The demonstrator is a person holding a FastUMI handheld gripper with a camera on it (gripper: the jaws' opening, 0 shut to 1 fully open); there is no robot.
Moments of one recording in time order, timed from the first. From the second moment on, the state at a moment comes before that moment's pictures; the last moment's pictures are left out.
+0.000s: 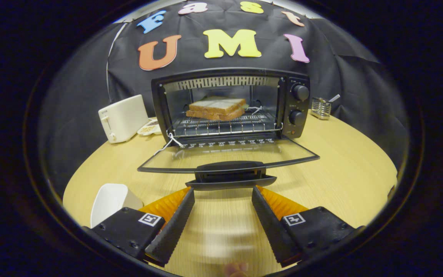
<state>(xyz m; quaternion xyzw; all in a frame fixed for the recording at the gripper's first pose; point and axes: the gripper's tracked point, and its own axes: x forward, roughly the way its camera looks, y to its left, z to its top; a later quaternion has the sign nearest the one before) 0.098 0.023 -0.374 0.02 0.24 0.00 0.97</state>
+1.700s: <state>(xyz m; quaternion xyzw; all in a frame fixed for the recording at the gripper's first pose) 0.096 -0.003 -0.181 0.01 0.04 0.03 1.00</state>
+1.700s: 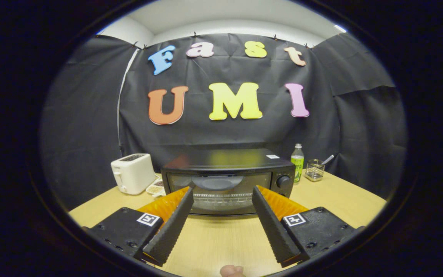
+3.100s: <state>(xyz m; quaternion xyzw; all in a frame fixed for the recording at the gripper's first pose) -0.129 -0.059 0.008 -0.01 -0.09 0.01 1.00</state>
